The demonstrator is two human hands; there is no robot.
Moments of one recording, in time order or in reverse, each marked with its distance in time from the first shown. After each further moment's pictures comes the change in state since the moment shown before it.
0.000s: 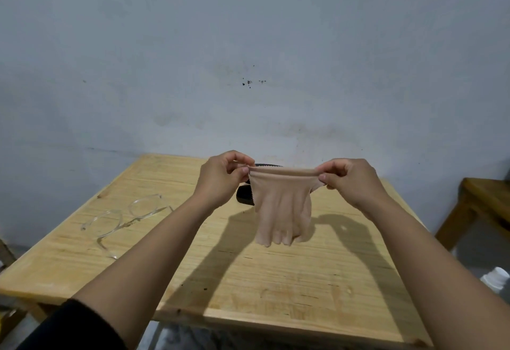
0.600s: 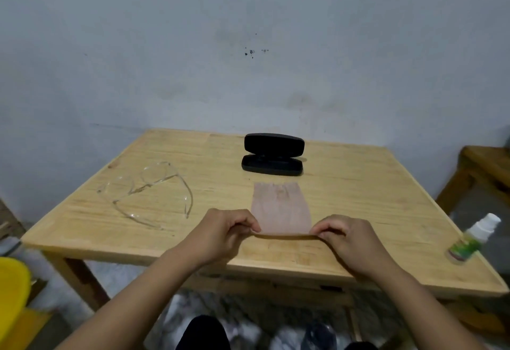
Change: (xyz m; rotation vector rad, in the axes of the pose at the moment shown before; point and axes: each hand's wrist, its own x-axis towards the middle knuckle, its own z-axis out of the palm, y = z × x) left_hand -0.118 -0.074 -0.011 0.414 -0.406 0.287; right_hand -0.126 0.069 0.037 -0.253 -0.262 -0.094
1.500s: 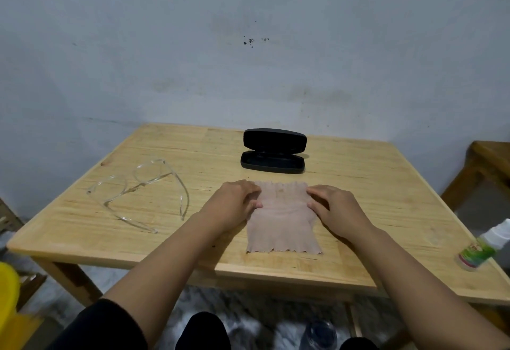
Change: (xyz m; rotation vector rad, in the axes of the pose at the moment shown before) left_hand 0.069 -0.013 0.006 0.311 -0.072 -0.244; right_hand 0.069 0.013 0.009 -0.236 0.029 0.062
